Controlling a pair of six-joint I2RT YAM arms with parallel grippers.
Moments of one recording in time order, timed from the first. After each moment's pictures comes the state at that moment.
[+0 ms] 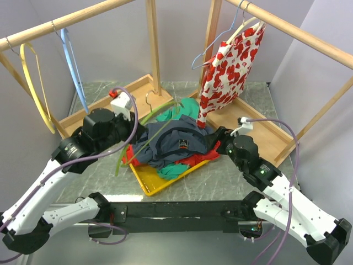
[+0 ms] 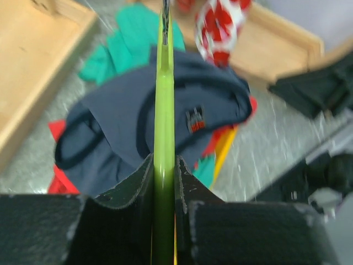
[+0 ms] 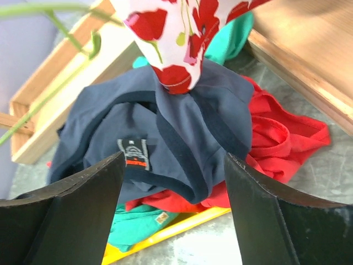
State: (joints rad) left arm -0.70 0.93 1.26 -0.69 -0.06 -0.34; right arm 0.66 0.69 0.63 -0.25 0.31 0.66
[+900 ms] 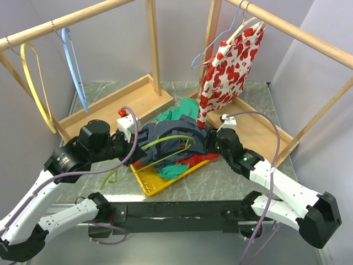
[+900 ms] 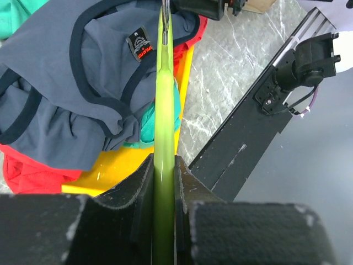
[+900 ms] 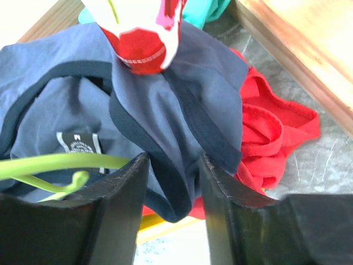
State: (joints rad) left arm -0.72 0.81 1.18 -0.87 0.27 -0.20; right arm 0.66 0.96 0.64 -0.23 0.30 0.57
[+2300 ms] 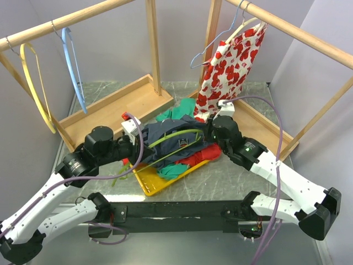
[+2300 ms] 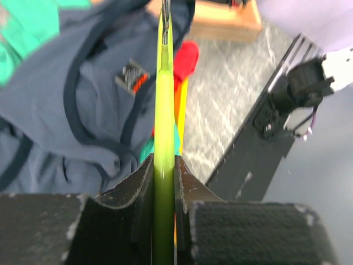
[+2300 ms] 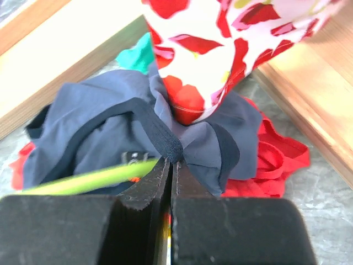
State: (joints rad) left arm -0.74 0.76 0.97 -0.57 0.29 -0.20; right arm 0.74 1.04 0.95 -0.41 0.42 0.53
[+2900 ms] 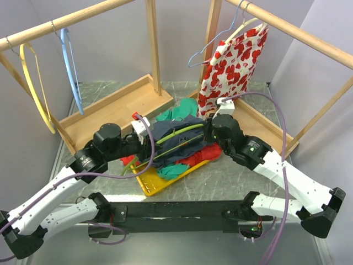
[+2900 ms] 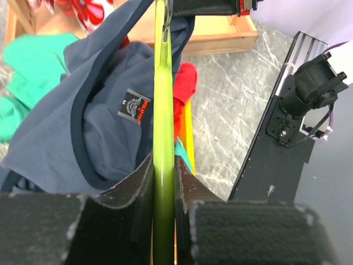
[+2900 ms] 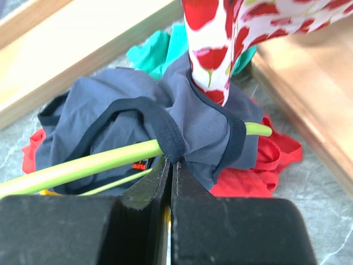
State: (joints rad) left arm -0.77 0.83 0.92 -0.36 0.33 -0.07; right arm 0.83 1.04 1.07 -0.55 0.46 0.52
